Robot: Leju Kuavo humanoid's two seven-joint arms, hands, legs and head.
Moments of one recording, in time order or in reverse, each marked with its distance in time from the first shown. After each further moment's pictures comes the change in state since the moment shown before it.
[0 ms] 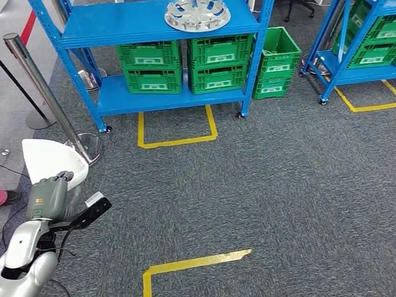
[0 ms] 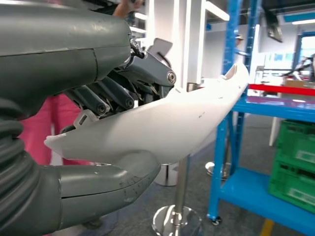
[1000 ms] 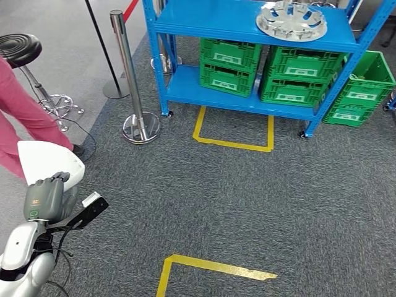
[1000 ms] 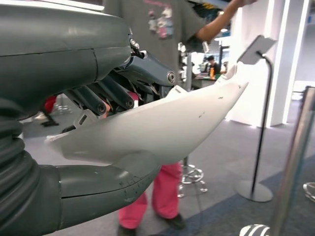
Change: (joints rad) left arm 0.002 0.001 0.010 0.003 0.000 0.000 0.003; right arm -0.004 0.002 0.002 -0.004 0.003 -0.004 0.000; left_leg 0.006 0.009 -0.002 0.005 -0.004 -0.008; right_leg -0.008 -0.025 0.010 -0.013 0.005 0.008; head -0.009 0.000
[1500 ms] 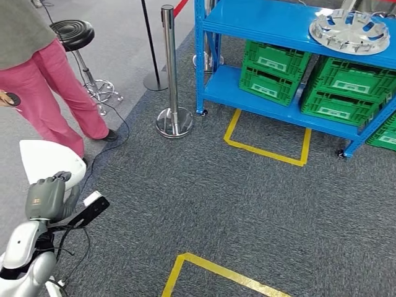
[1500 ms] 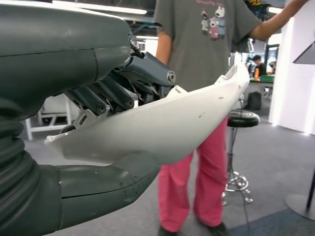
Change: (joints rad) left arm 0.005 -0.005 0.004 0.001 0.000 0.001 0.000; right arm 0.001 -0.001 0.000 -0.001 0.004 -0.004 -0.001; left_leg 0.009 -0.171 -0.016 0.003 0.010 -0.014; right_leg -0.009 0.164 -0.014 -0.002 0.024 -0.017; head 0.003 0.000
